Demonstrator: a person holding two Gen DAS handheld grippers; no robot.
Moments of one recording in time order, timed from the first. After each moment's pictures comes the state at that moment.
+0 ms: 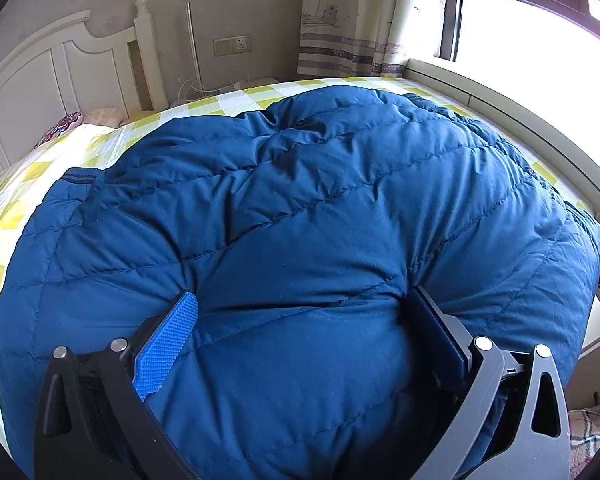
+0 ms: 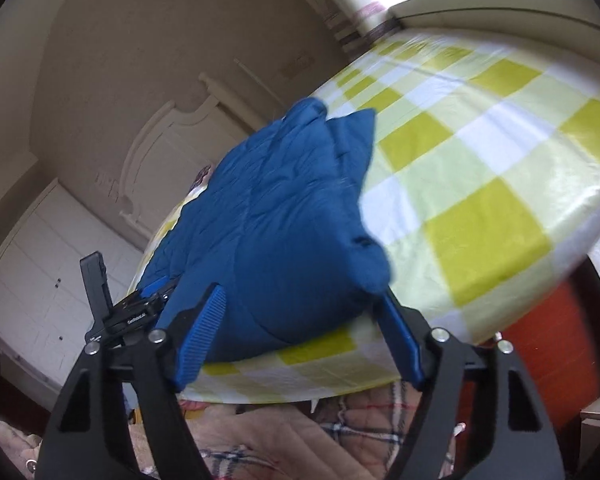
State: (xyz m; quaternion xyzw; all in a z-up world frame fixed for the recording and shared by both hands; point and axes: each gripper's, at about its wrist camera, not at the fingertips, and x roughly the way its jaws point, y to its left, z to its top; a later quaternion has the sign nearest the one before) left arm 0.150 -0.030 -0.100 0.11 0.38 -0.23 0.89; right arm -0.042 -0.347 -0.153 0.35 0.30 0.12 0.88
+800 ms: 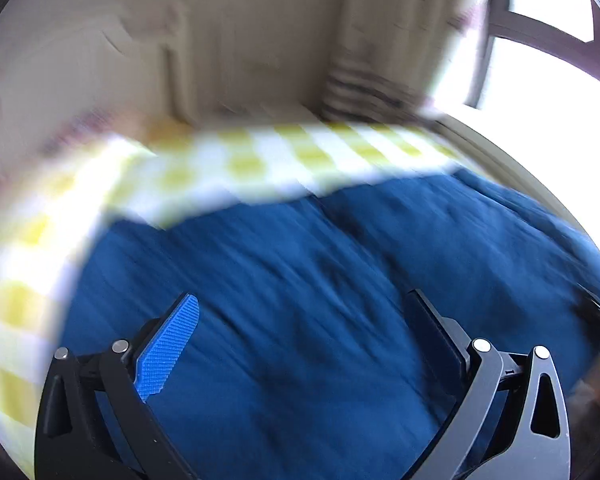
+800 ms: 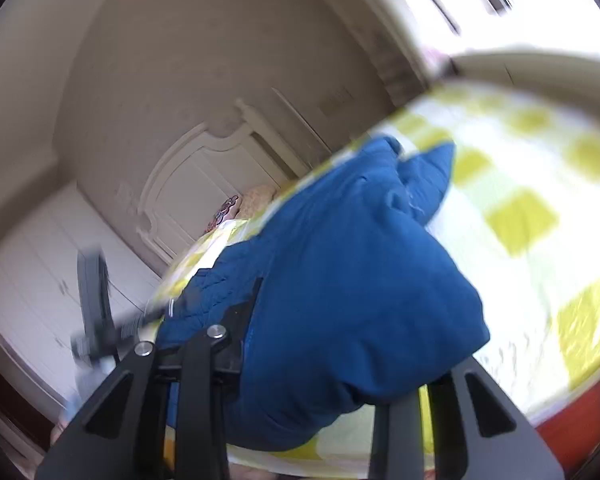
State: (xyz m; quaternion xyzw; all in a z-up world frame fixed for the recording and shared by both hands) left arm 0.195 -0.021 -0.025 0.07 0.35 -0.15 0.92; right arm -0.014 -0.297 -0.091 0.30 0.21 0.13 0.92
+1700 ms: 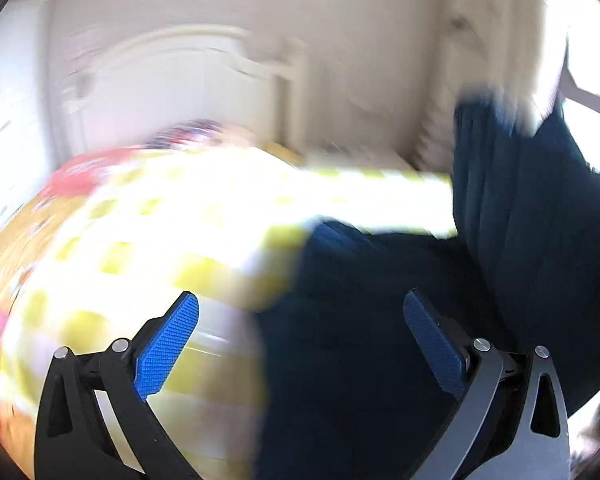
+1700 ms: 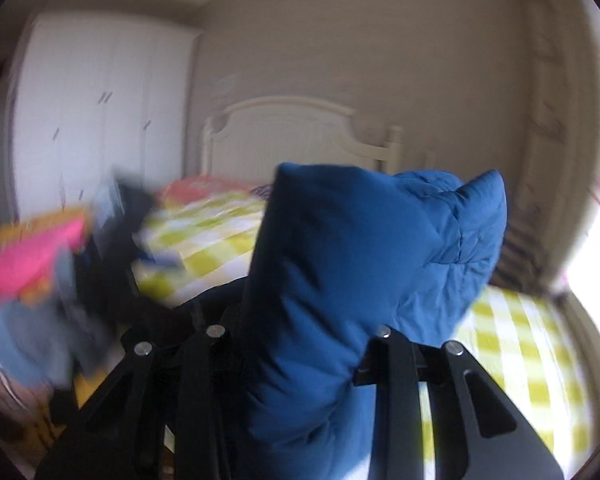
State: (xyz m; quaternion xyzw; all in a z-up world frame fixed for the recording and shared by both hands) left arm 0.119 0.203 0.019 -0.02 0.28 -0.05 0.96; right arm 0.003 -0.029 0.005 -0.13 0.16 0.23 0.95
